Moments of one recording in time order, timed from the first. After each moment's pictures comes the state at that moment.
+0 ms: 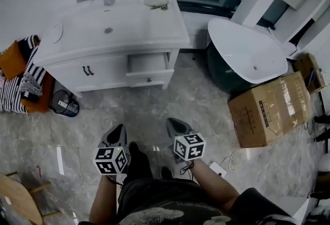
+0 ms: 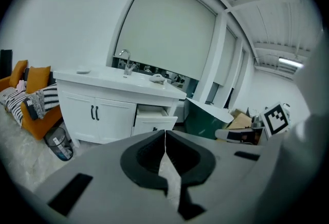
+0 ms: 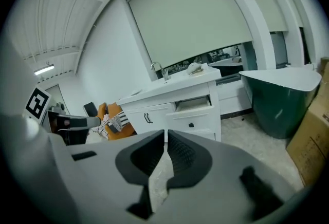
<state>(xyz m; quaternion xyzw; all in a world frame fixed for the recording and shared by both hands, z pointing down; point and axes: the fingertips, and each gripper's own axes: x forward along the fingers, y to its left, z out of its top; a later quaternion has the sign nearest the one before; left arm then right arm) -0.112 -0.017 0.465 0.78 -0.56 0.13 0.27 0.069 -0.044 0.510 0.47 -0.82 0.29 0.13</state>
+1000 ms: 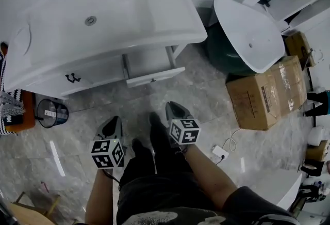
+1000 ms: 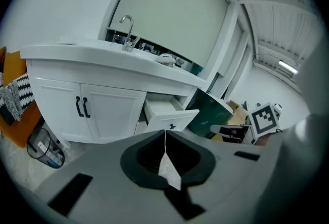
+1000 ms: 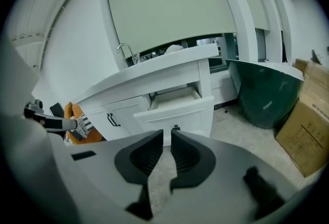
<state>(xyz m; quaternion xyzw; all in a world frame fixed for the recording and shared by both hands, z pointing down) -0.194 -0.200 0.572 0.79 -0.48 0.19 0.34 0.020 -0.220 0.624 0.58 -0.72 0.33 0.18</state>
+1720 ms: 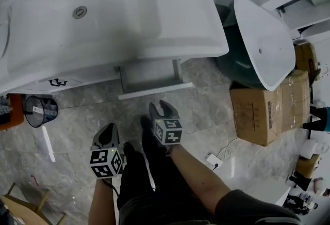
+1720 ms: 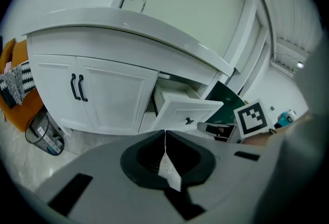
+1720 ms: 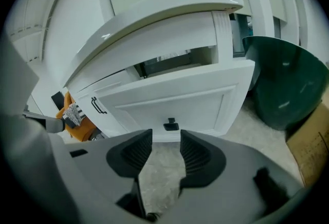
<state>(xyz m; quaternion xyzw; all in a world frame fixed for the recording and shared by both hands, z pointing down) -0.172 -0.258 0.672 0.73 -0.52 0.21 0.38 0.006 -0.316 0.750 0.54 -0.73 0.35 0.24</state>
